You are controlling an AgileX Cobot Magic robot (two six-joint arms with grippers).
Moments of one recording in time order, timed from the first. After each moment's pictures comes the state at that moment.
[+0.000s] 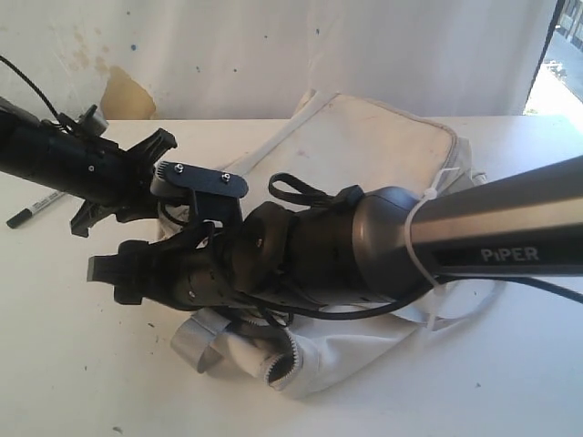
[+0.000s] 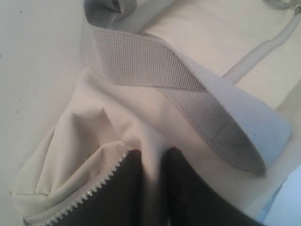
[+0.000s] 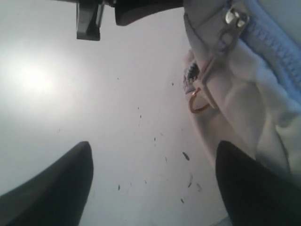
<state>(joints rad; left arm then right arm) -0.16 1.91 -1.18 -1.08 0.68 0.34 0.99 1.91 -1.15 0.95 -0.02 -0.23</state>
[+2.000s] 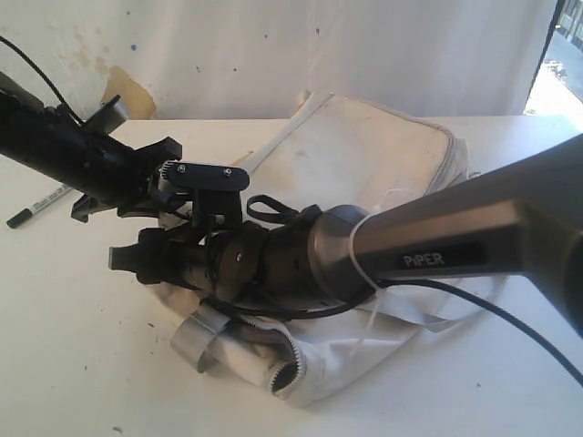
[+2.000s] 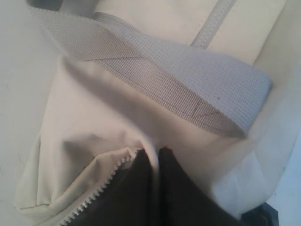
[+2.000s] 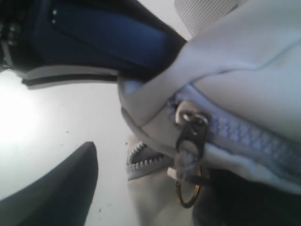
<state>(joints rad) -0.16 1.92 -1.27 -0.92 0.86 0.46 0.97 2.04 -1.21 0.95 -0.24 -0.33</state>
